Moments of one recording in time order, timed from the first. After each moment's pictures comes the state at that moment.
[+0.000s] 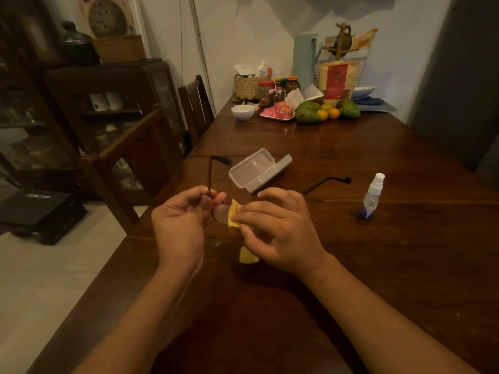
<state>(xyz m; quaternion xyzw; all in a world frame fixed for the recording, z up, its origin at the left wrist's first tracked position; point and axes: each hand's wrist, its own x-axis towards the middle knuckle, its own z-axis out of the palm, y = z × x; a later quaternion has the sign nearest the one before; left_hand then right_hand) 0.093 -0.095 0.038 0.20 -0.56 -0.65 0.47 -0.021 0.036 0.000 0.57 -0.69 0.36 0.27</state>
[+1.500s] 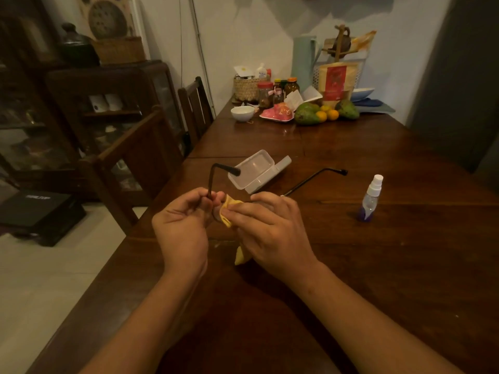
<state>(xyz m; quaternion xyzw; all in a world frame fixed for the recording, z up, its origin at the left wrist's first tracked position) 0.091 -0.087 0.034 0.18 -0.55 -0.63 0.52 -0.010 0.028 -0.006 0.56 -0.70 0.31 0.31</state>
